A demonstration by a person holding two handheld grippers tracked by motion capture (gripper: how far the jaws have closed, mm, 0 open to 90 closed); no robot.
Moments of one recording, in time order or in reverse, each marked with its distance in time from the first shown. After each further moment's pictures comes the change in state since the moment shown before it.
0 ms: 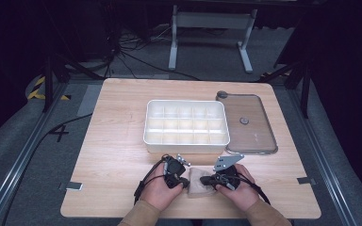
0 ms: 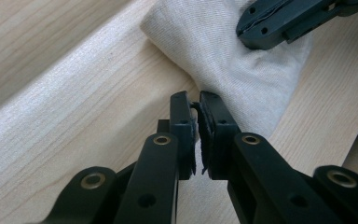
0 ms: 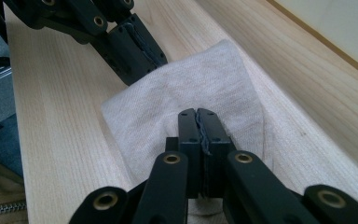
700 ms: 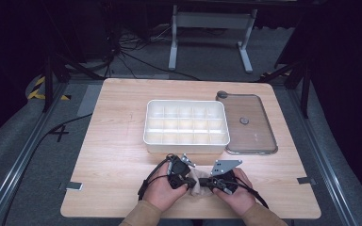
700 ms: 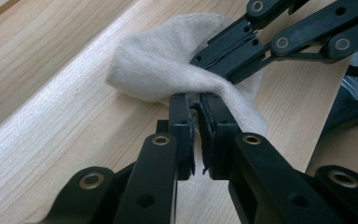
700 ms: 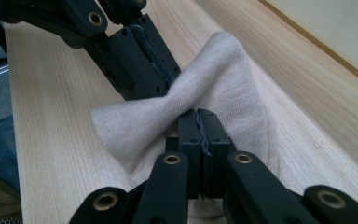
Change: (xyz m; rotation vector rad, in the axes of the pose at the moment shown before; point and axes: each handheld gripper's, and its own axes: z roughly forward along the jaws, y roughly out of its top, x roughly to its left) left arm -0.012 0.007 -0.005 -0.041 -0.031 0.085; right arm 0.011 -0.001 0.004 -0.034 -0.026 -0.038
